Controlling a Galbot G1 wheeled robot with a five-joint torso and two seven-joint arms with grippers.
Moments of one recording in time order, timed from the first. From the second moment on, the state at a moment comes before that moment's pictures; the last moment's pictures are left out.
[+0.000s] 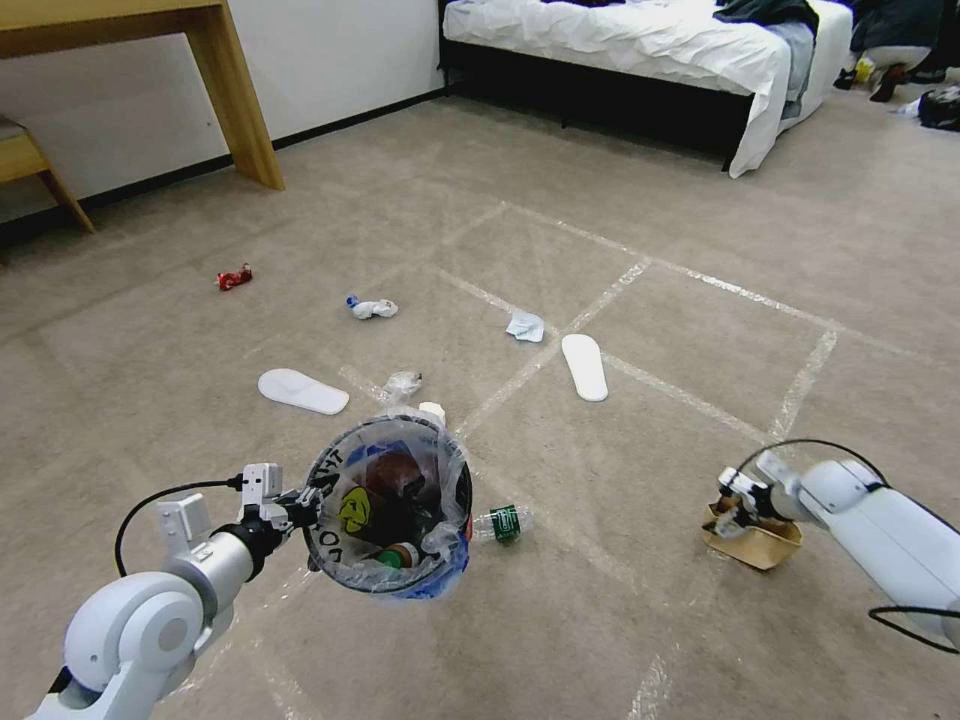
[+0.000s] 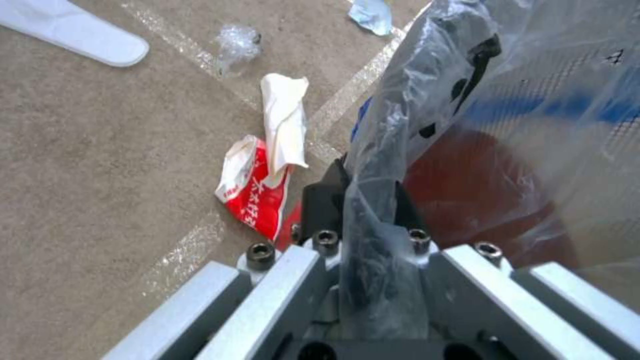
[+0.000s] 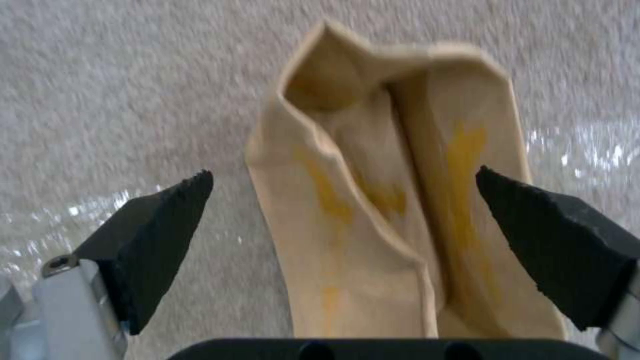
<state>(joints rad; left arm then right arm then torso) 1.46 -1.04 -0.66 -2.12 -0.90 0.62 -0.03 -0.51 0.77 -0.19 0.70 0.14 -0.22 -0.70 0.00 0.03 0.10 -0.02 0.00</state>
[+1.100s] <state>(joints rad) 1.52 -1.07 -0.65 -2.16 -0.85 0.60 -0.01 -0.59 0.87 -0.06 0.64 0.06 -0.22 -0.54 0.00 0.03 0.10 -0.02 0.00</state>
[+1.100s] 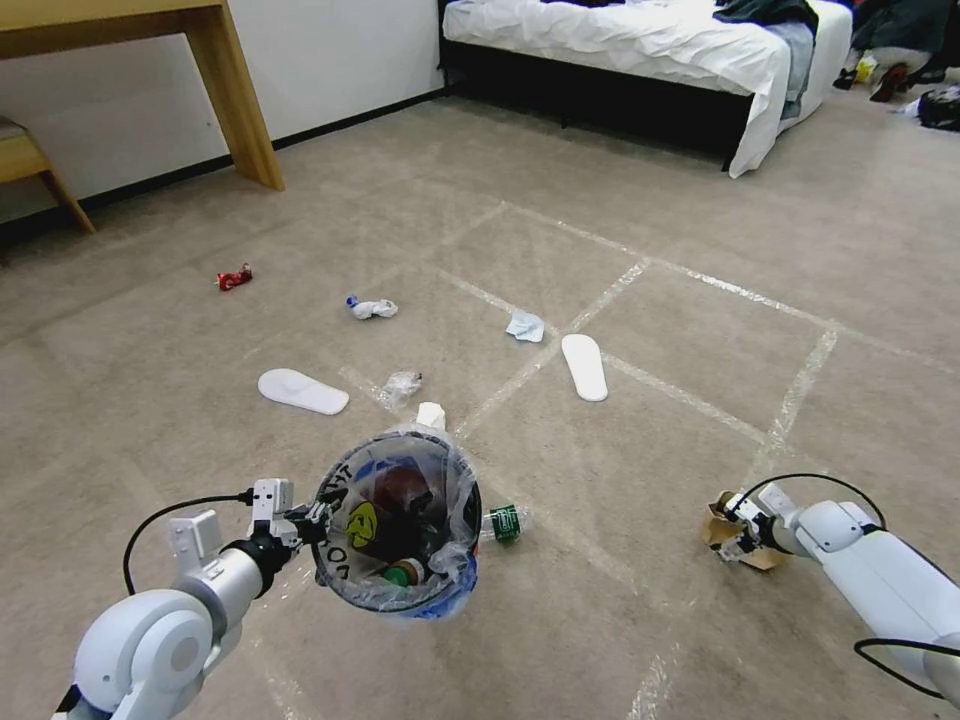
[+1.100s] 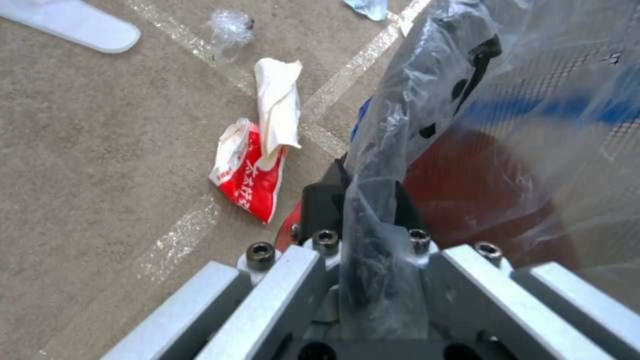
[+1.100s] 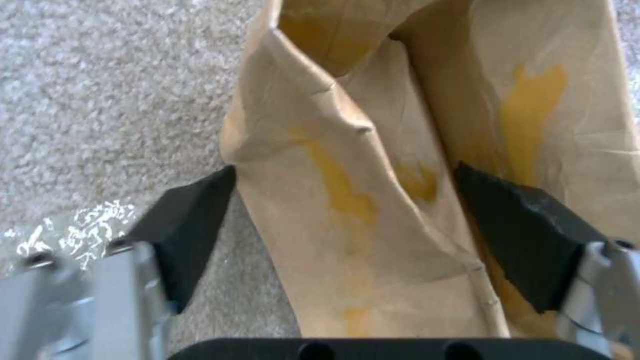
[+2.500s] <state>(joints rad) 1.51 -1.01 -0.58 -2.20 -0.82 0.61 0.03 -1.06 0.63 0.42 1.14 0.36 -0.20 -0.48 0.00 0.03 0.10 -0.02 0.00</state>
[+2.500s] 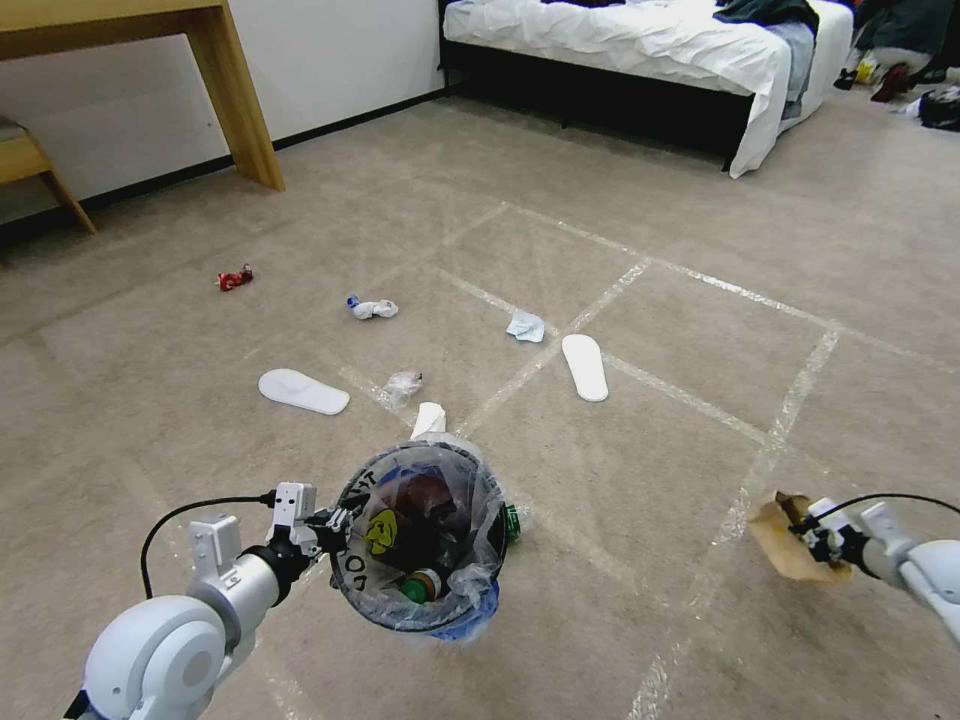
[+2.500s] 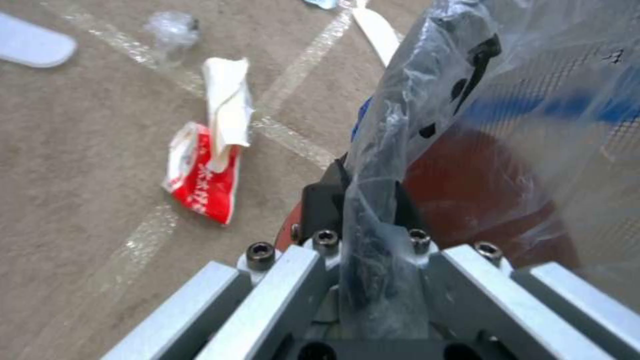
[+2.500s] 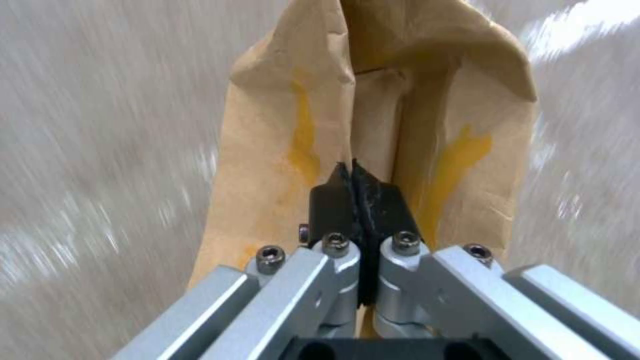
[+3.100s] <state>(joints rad) 1.46 -0.84 -0.54 -2.19 -0.89 0.62 0.04 -1.21 0.53 0.61 1.78 0.88 -0.03 -0.39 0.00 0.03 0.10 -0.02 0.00</state>
